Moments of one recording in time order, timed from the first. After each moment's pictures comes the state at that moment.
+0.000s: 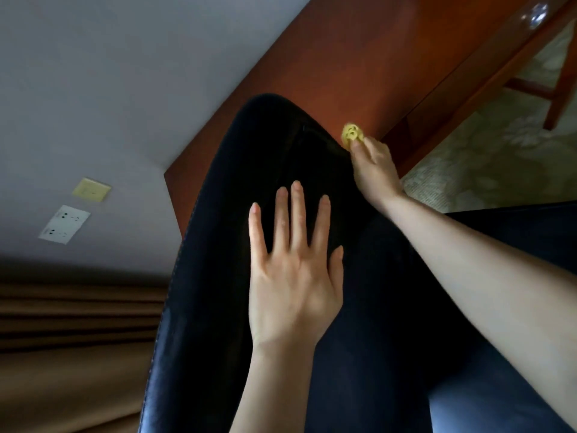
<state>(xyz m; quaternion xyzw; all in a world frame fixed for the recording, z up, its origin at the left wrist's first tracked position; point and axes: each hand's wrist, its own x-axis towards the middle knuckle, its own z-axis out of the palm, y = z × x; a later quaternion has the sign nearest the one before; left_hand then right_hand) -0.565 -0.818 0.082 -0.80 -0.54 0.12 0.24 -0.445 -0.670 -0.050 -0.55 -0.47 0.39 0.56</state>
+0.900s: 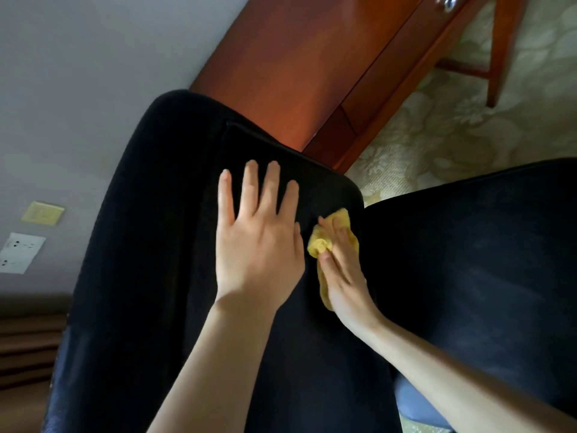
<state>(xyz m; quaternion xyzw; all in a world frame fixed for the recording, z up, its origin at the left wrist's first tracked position) -0.525 -0.809 0.065 -0.83 -0.48 0.15 0.25 -0.478 -0.850 -0.091 -0.50 -0.40 0.51 0.57</state>
